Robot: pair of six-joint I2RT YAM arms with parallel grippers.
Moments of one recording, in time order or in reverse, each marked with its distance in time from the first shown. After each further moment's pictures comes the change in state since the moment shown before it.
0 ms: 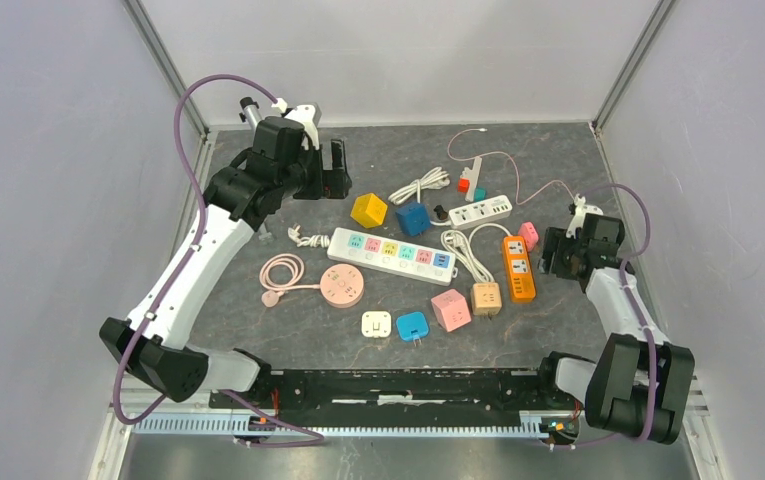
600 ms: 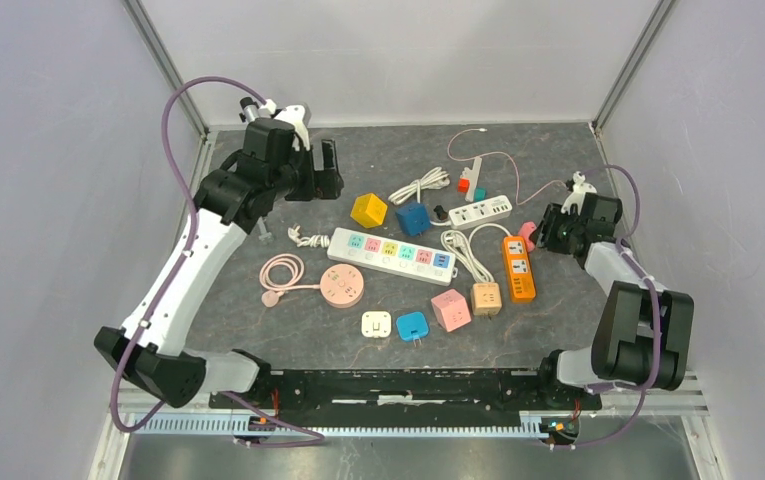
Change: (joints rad) left arm 0.027 -0.020 0.000 -0.026 -0.001 -0.002; right arm 0.000 0.209 0.101 0.237 -0.235 0.095
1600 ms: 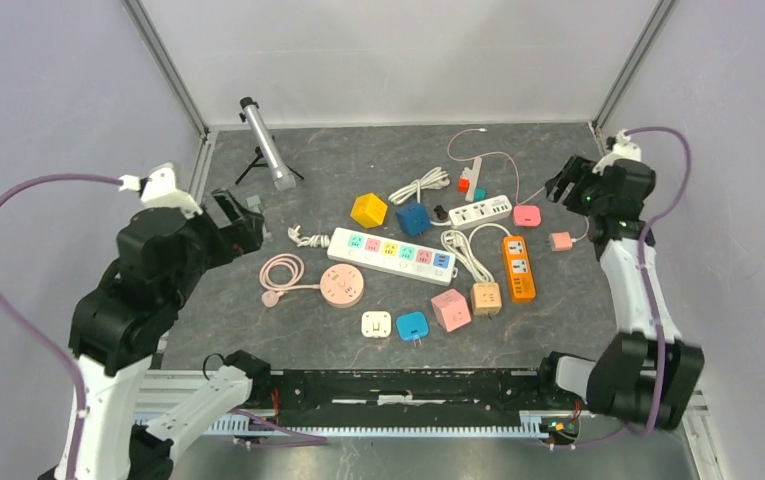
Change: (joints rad) left arm 0.012 -0.506 -0.040 -0.287 -0.261 -0.218; right arm 0.000 -0.085 0.223 -0.033 0.092 0.174
